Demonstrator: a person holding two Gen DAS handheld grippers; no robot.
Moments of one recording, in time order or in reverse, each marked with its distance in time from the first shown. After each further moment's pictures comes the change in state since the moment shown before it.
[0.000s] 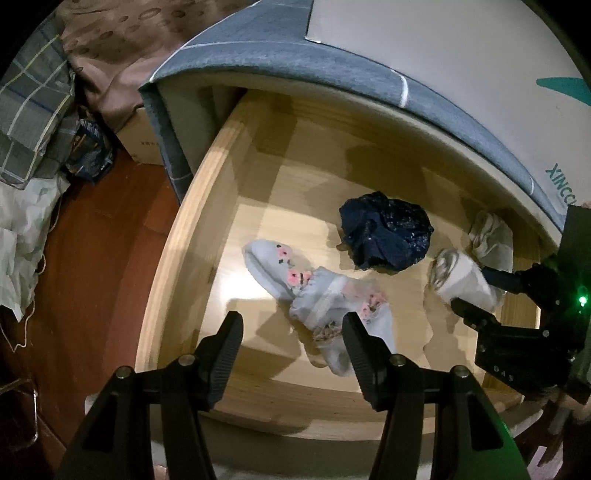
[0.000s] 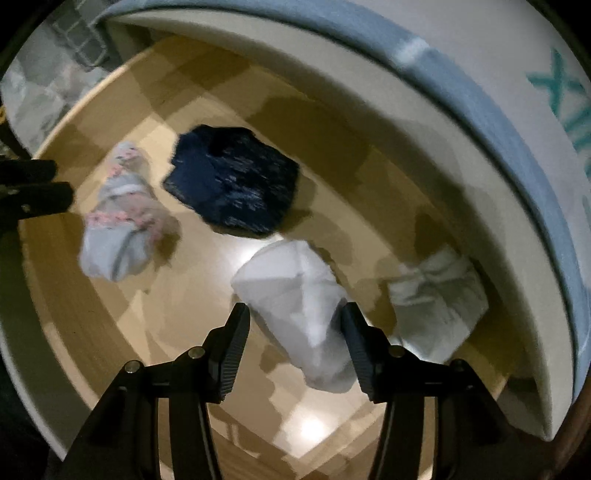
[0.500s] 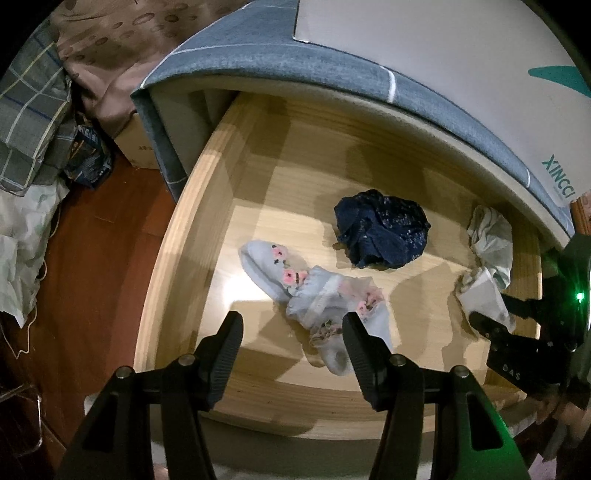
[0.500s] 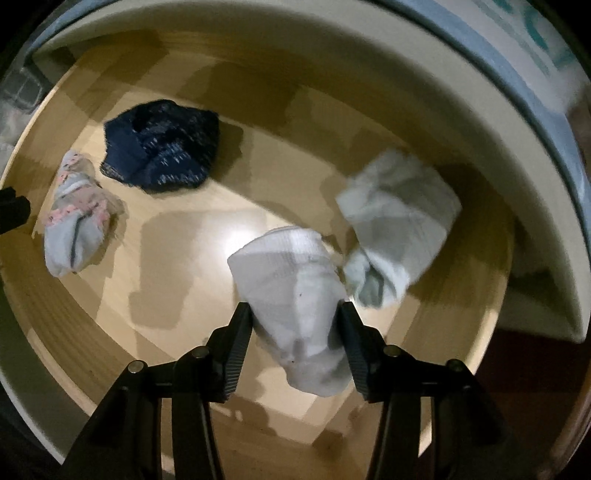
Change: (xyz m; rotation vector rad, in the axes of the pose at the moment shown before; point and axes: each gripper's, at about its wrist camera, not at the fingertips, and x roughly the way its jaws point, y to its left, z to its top) left arm 0.001 -0.004 0.000 0.019 -0.002 0.004; right arm 0.007 -0.027 -0.032 0.248 0.111 -0.037
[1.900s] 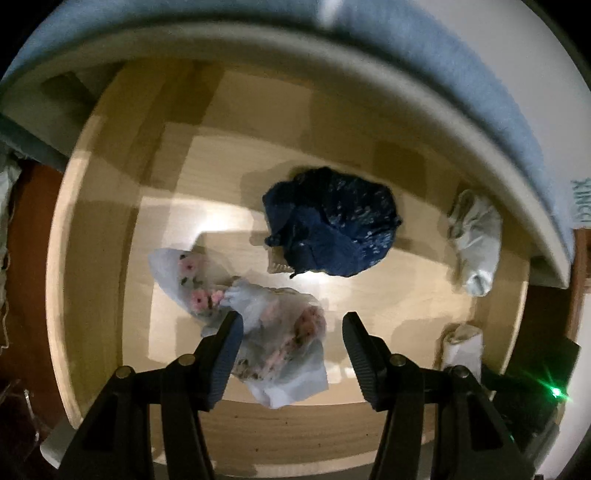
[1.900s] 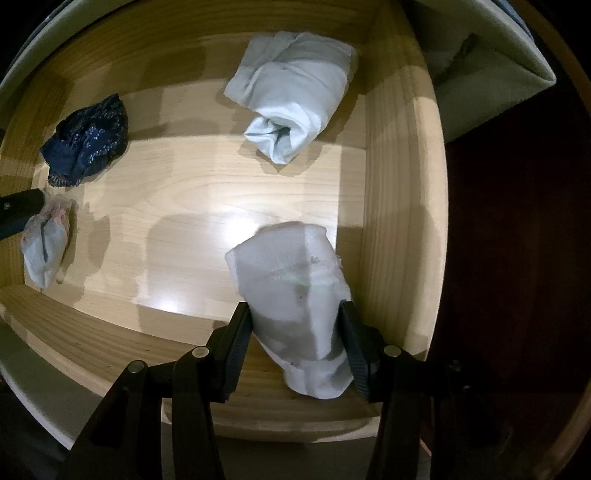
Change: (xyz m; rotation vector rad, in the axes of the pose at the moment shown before) left arm 0.058 -0.039 0.044 -0.010 0.266 -0.110; right arm 0.000 -0.059 -0.110 0.401 0.141 0.031
